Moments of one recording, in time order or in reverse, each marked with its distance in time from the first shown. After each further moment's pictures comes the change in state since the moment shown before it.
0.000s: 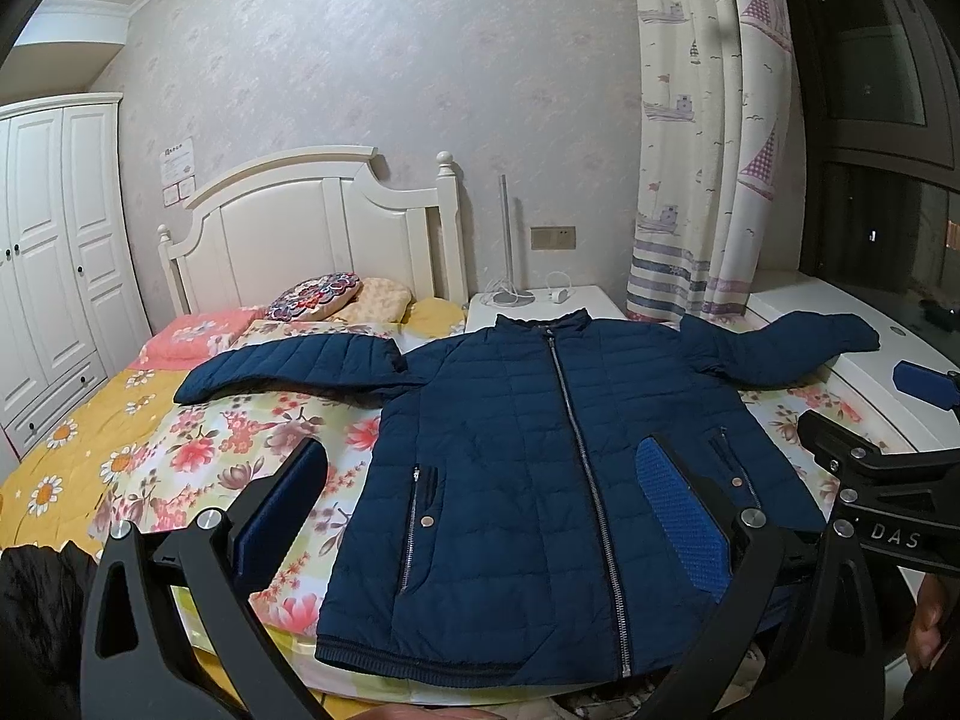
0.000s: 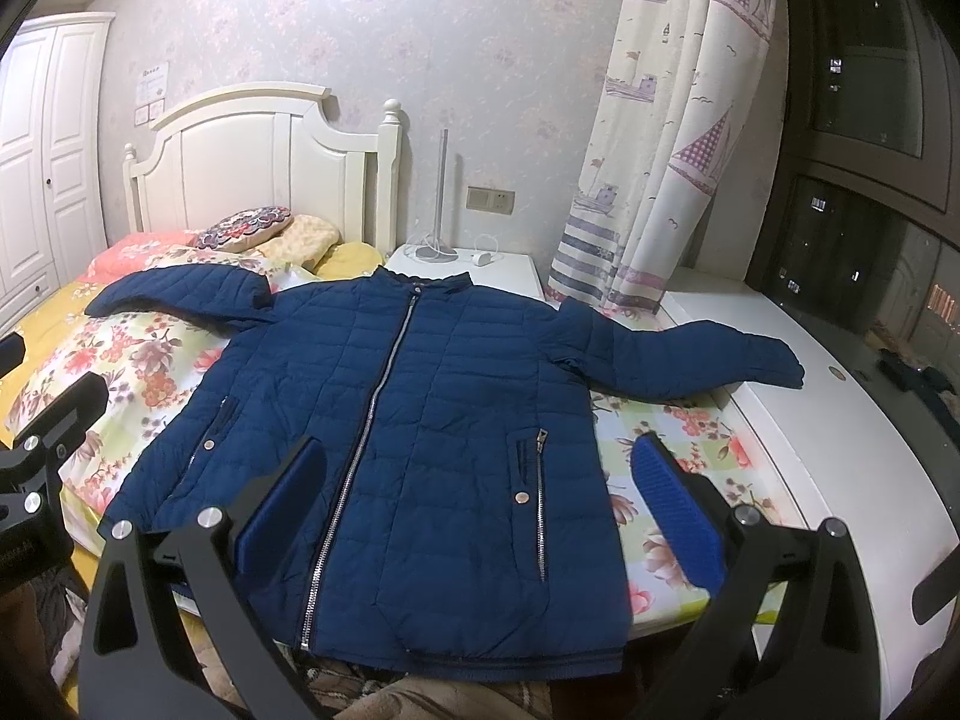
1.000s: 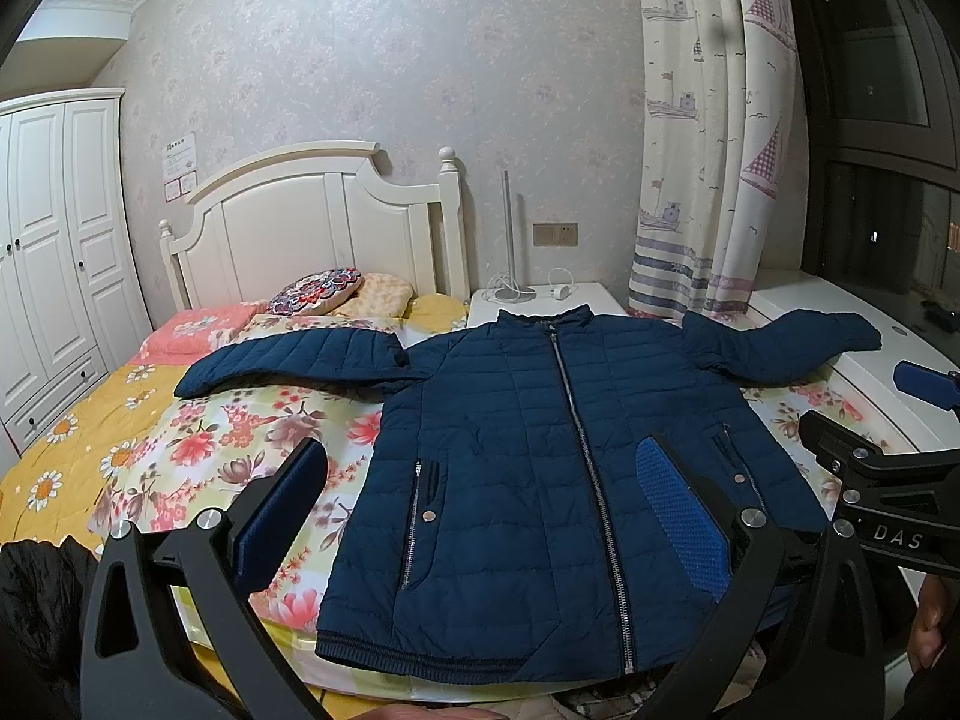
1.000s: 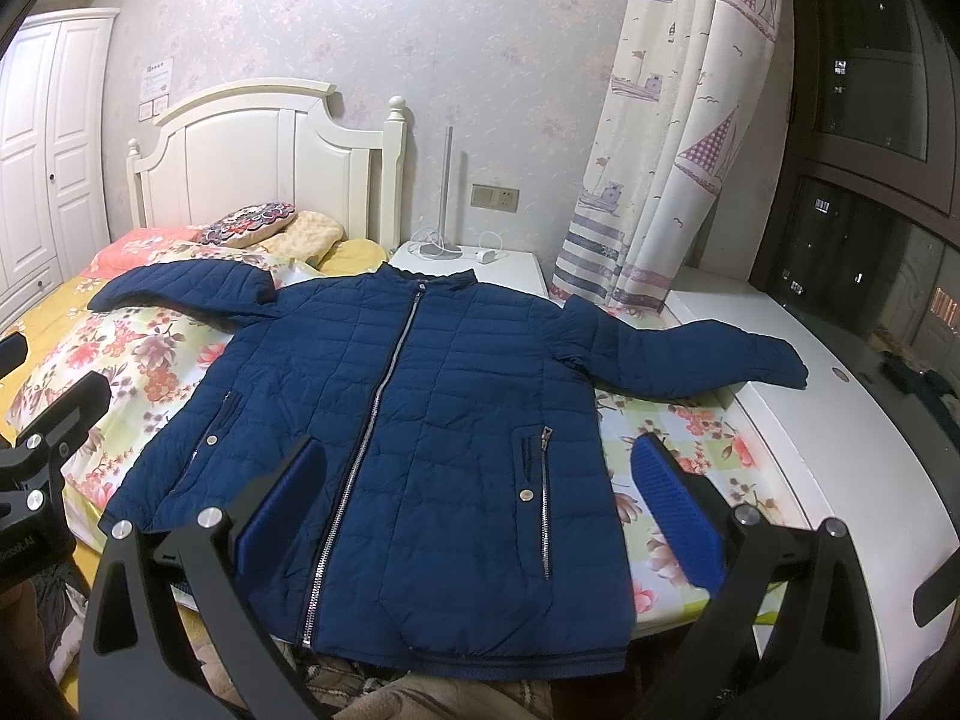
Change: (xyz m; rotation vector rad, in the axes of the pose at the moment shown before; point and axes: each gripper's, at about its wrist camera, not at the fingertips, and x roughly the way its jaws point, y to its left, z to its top) left arm 0.000 0.004 -0.003 -0.005 0.005 0.000; right arm 0.003 0.010 -0.004 -0.003 0.003 0.003
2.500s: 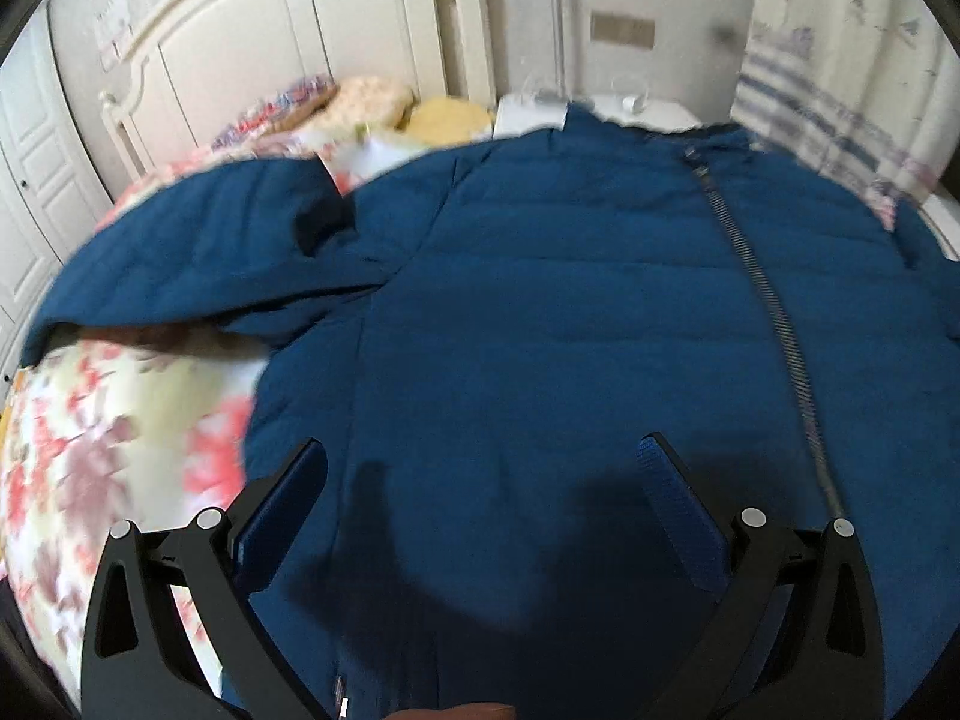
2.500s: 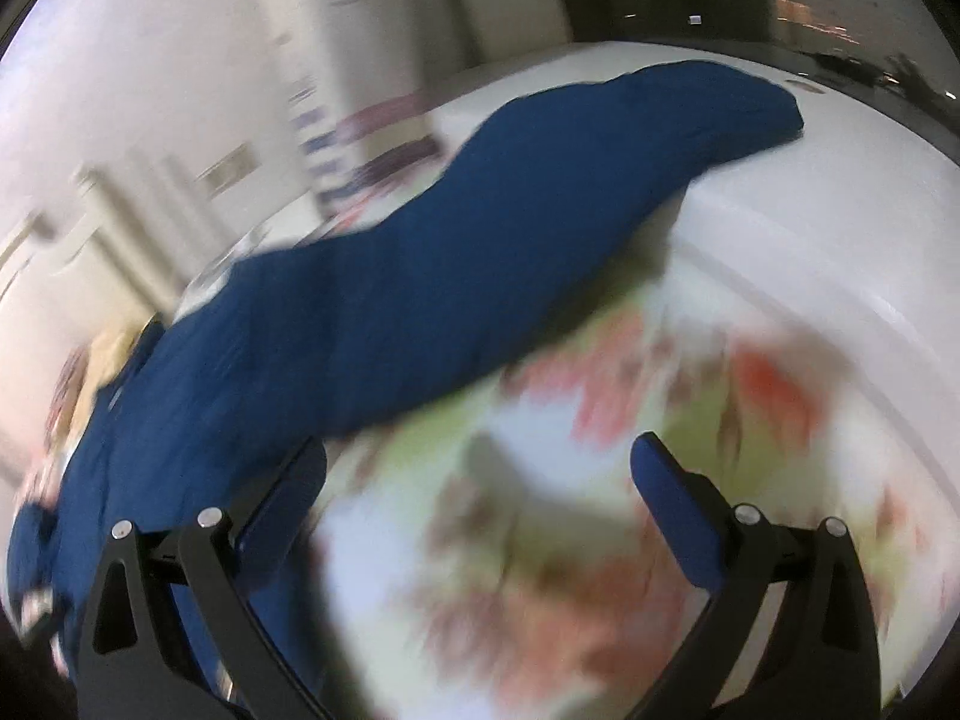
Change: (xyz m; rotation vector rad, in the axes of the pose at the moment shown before) left arm 0.414 0.033 -0.010 -0.027 0.513 0.051; right arm 0.333 -0.287 -0.030 0.660 0.243 -0.200
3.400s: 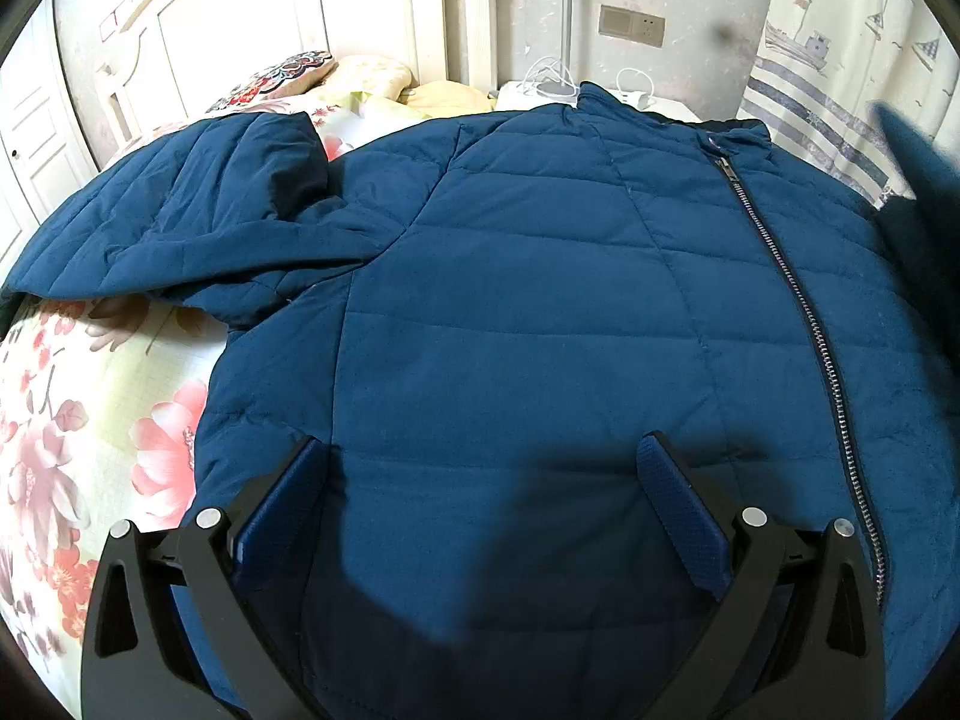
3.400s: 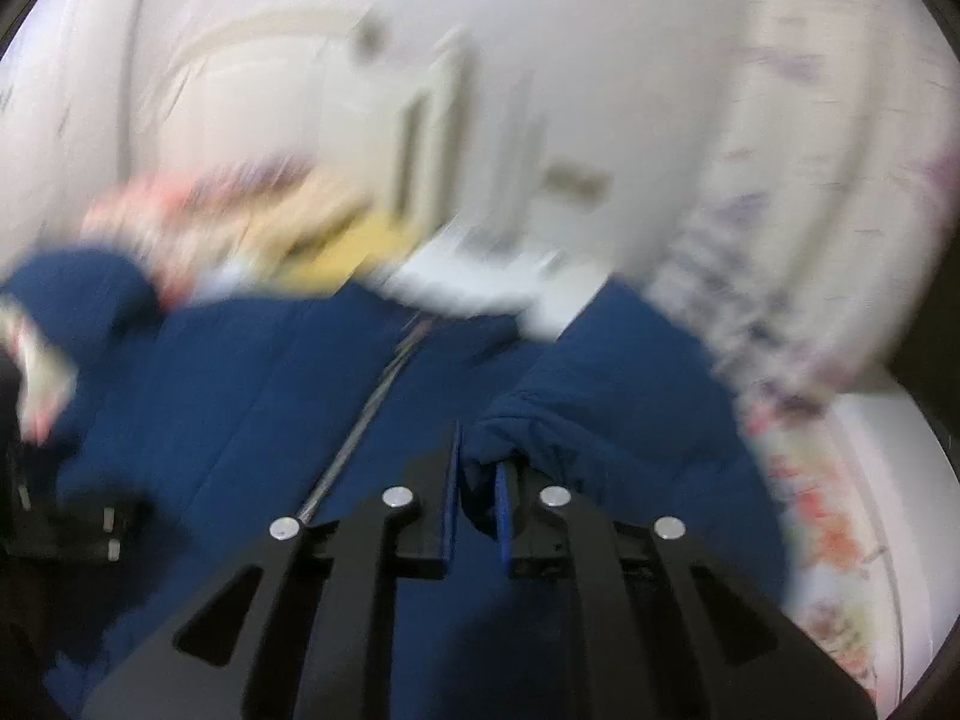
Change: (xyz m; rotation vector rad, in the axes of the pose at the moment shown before) left arm 0.020 0.002 -0.001 -0.046 0.002 -0.042; right arm 0.006 0.332 -0.082 -0.893 -0.088 0.295
